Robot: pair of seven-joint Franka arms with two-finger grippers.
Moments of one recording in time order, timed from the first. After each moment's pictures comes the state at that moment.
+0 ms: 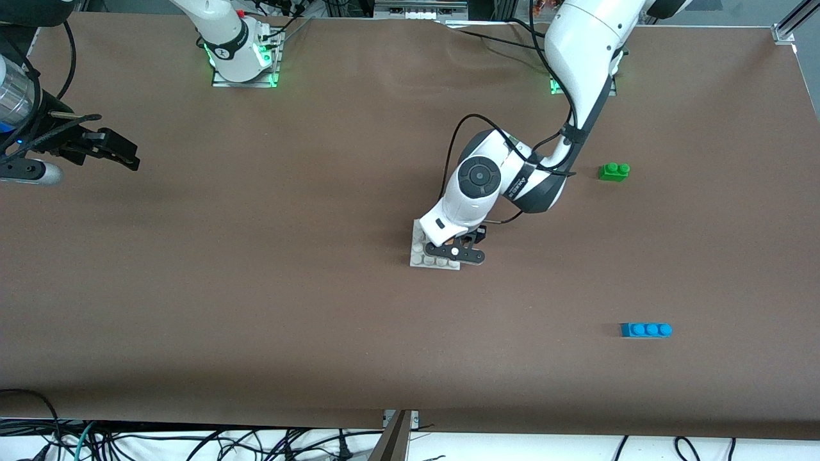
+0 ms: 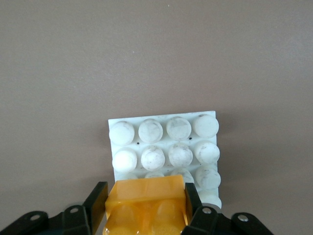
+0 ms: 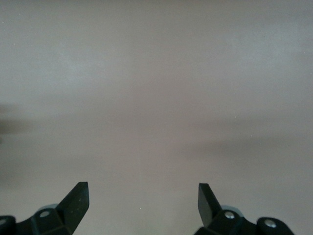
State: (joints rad) left arm -0.52 0.70 -0.13 -1.53 0.00 2.25 -0.49; right arm 0.08 0.04 -0.01 -1.58 -0.02 1.58 0.16
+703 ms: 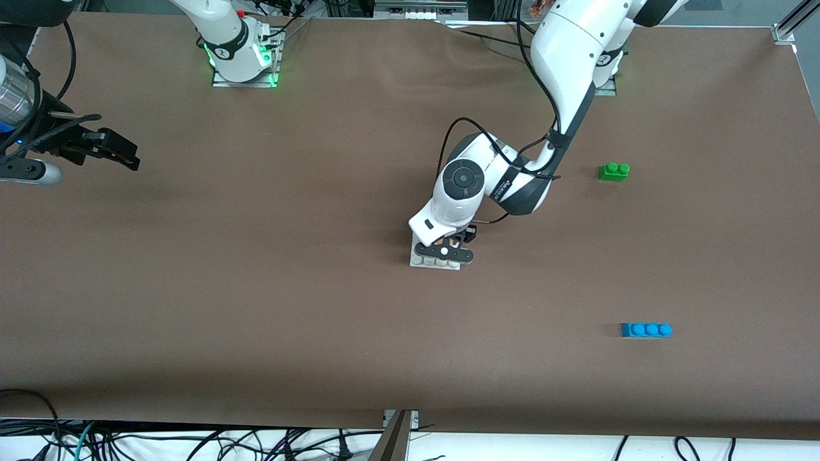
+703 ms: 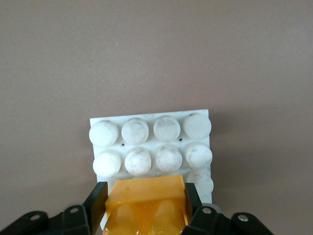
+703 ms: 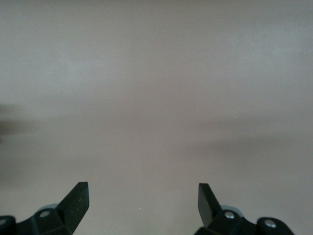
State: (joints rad) left arm -0.56 0.75 -0.10 -1.48 0.00 2.25 -0.52; right arm 0.08 0.04 -0.01 -1.58 -0.02 1.58 0.16
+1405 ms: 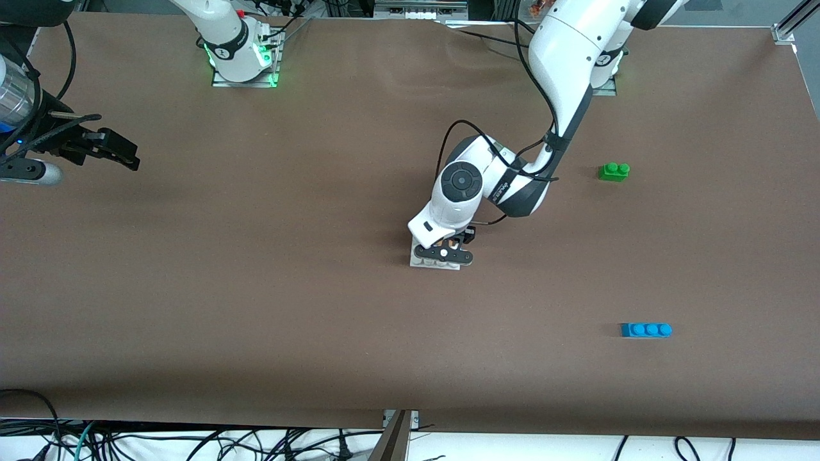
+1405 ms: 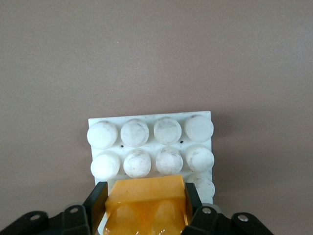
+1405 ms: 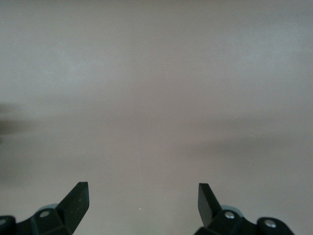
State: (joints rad) left arm -0.57 0.77 -0.10 -1.47 0.00 2.25 -0.53; right arm 0.08 0.04 -0.01 -1.58 -0.02 1.58 0.16
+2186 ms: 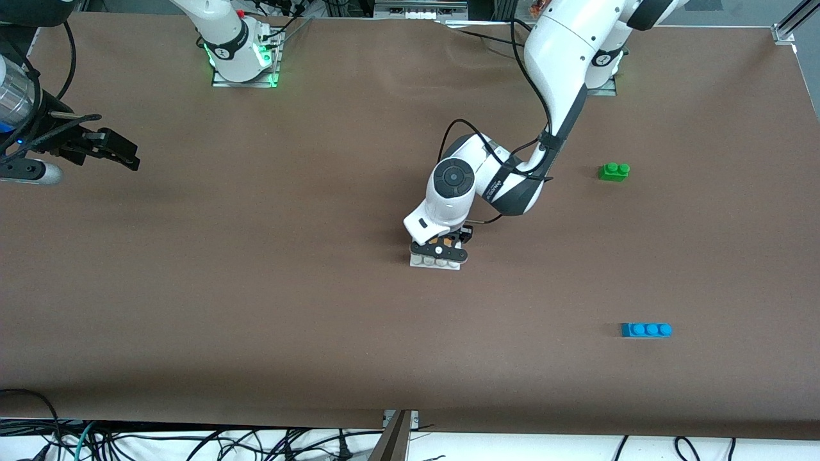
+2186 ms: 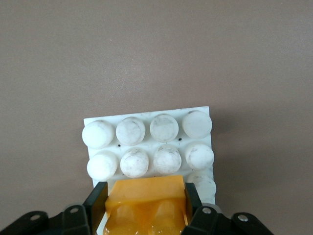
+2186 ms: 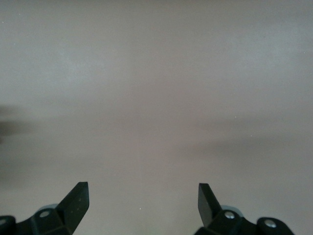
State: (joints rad) left arm -0.59 0.77 -0.09 -1.47 0.04 2.25 -0.53; right arm 0.08 0.04 -0.01 -1.58 -0.02 1.58 0.16
